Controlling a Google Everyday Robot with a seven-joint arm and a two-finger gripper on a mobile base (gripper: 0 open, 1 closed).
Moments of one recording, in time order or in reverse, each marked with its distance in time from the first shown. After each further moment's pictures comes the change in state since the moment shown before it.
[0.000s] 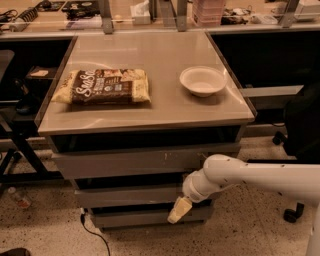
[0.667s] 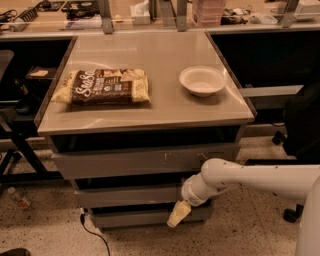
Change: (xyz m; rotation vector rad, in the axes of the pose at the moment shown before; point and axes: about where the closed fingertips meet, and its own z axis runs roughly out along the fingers) arm 0.011 0.004 0.019 -0.019 0.016 0.006
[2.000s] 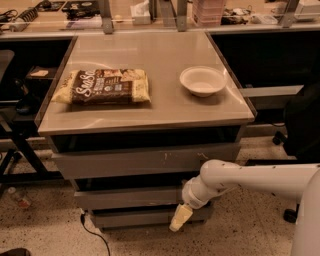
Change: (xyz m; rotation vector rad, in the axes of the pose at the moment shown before) arm 0.009 0.007 0.003 -0.024 0.042 -0.040
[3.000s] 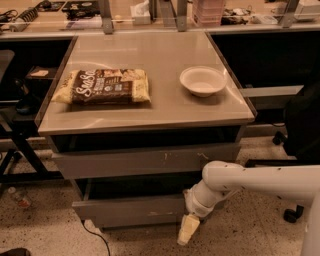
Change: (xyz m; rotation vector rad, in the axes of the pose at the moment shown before) arm 0.020 0.042 -0.015 -0.116 0.077 -0.078
